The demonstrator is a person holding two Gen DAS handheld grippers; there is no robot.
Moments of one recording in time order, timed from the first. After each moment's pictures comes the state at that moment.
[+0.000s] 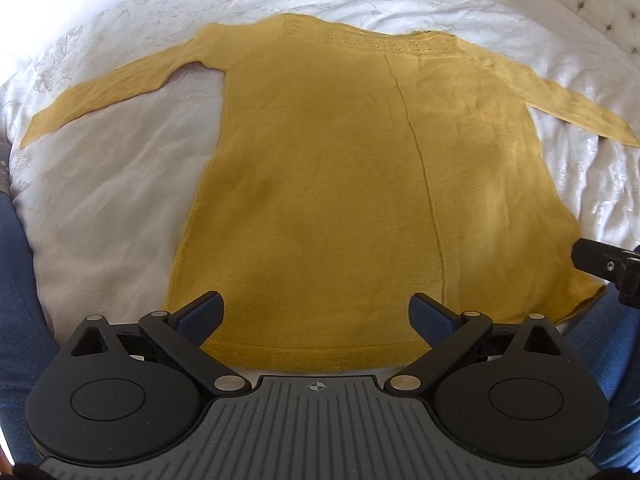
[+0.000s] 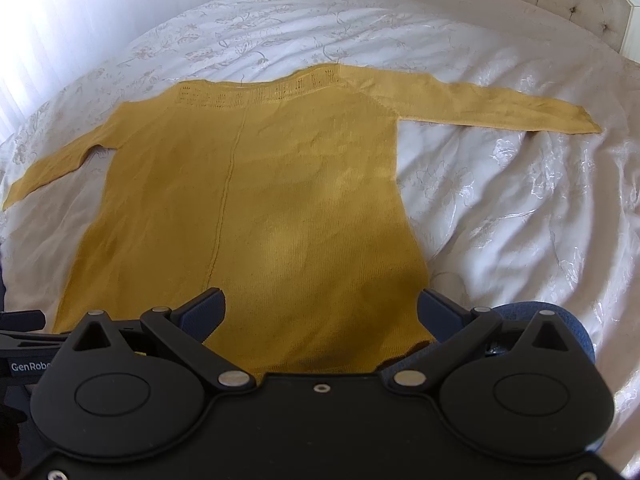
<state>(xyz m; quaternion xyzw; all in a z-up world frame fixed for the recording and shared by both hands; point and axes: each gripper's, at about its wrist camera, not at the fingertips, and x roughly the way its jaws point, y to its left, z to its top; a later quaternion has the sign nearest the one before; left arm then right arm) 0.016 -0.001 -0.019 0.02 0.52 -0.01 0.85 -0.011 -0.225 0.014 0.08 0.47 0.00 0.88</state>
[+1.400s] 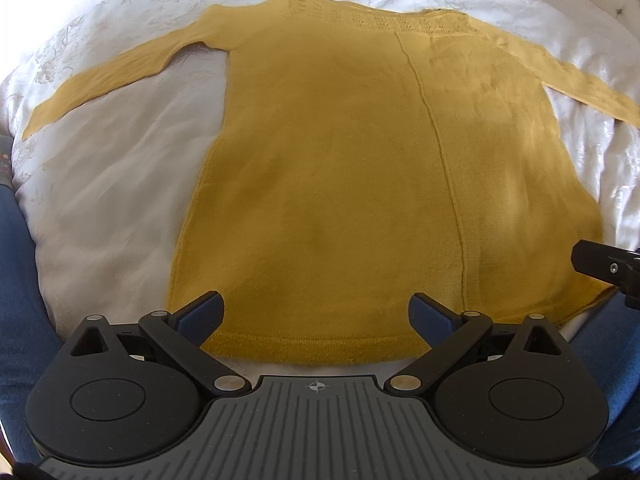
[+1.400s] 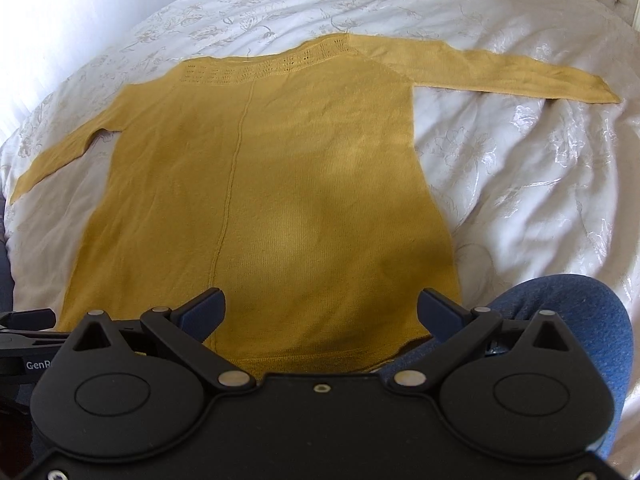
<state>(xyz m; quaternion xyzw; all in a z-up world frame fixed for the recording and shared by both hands) 0.023 0.000 -0.033 0.03 0.54 0.00 0.84 -0.007 -0.221 -0.003 0.10 0.50 0.02 0.86</state>
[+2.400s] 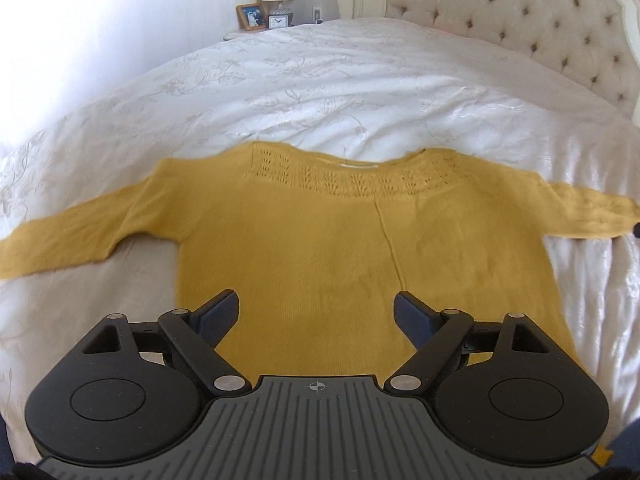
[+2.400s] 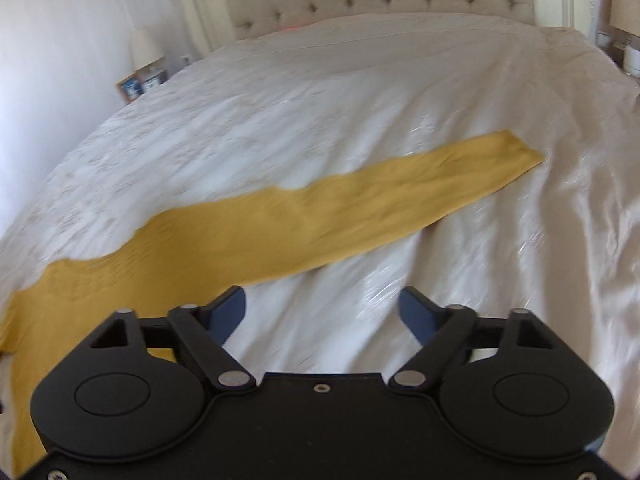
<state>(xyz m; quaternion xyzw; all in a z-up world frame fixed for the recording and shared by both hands) 0.144 -0.027 -0.004 0.03 0.40 -0.04 0.92 0.124 -0.423 -0.013 0.19 0.37 -0.12 0.90</state>
